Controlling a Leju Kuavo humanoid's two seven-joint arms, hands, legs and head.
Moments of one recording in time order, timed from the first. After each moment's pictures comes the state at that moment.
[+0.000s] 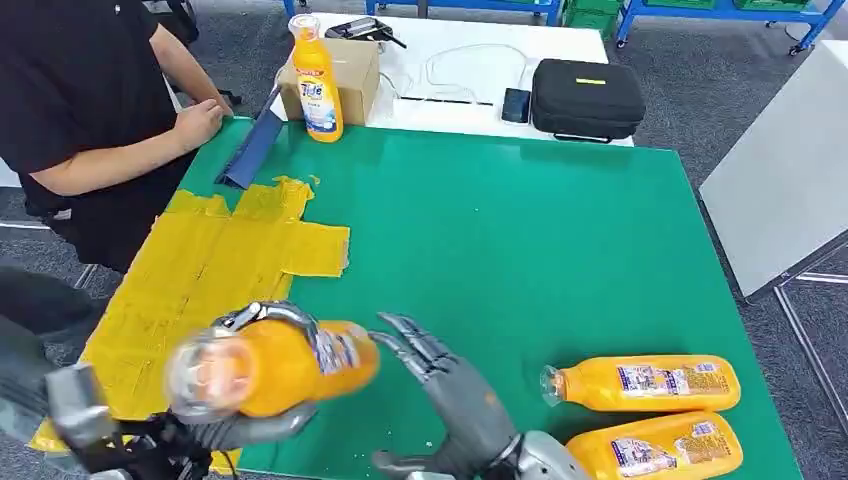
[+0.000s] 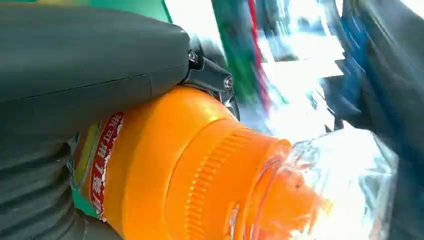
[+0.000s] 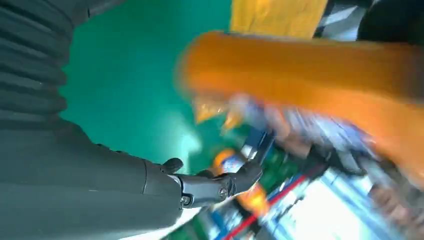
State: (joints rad) left arm 0.18 -0.01 -0.28 -2.11 -0.04 -0.22 -0.12; right arm 0.16 -0.10 0.64 -2.07 0.65 0.09 0.02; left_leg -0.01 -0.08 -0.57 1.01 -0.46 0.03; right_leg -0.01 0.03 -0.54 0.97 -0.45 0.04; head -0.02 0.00
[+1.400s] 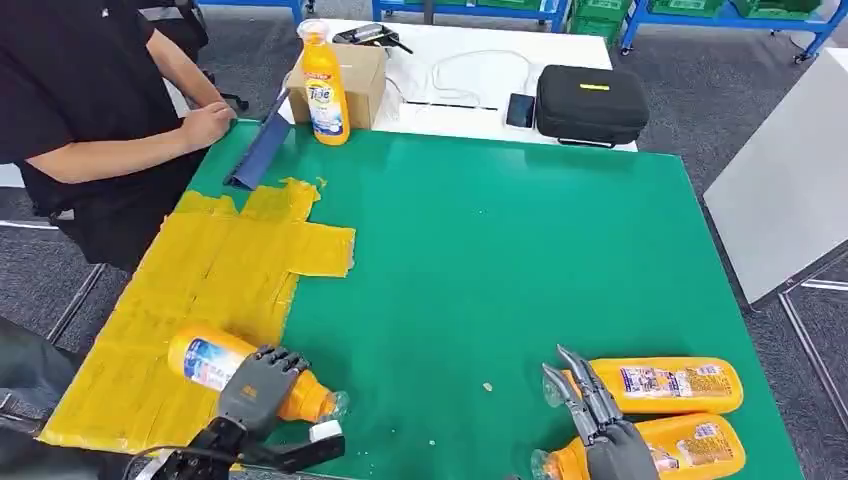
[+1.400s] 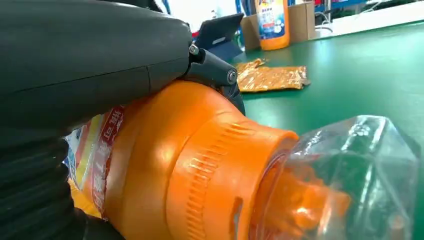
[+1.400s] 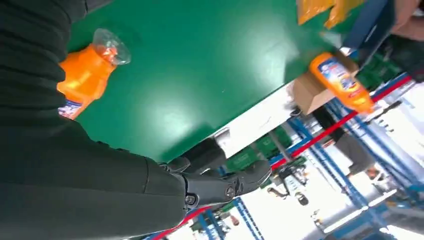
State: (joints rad) left arm 0.06 0.24 -0.50 -1.45 -1.31 0.13 0.03; right arm 0.16 -0.77 1.06 -2.29 0.90 -0.69 0.55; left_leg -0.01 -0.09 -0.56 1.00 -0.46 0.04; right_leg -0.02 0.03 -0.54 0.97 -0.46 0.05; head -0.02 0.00
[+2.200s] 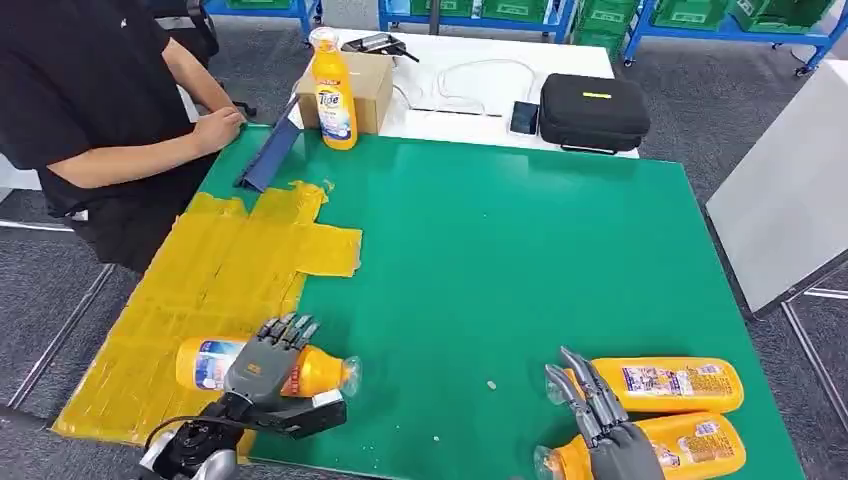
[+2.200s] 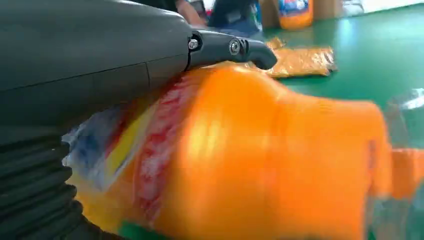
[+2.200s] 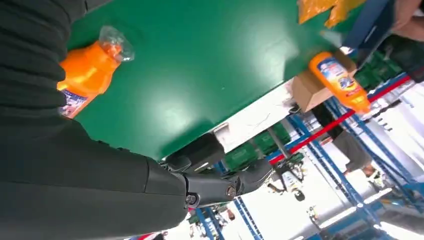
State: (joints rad) left arm -0.02 0.20 -0.49 -1.32 -1.18 0.10 0.01; right arm 0.13 -0.81 1.11 -2.31 0.96 -0.70 0.63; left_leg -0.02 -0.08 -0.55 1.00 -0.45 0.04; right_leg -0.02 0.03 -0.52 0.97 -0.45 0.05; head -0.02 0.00
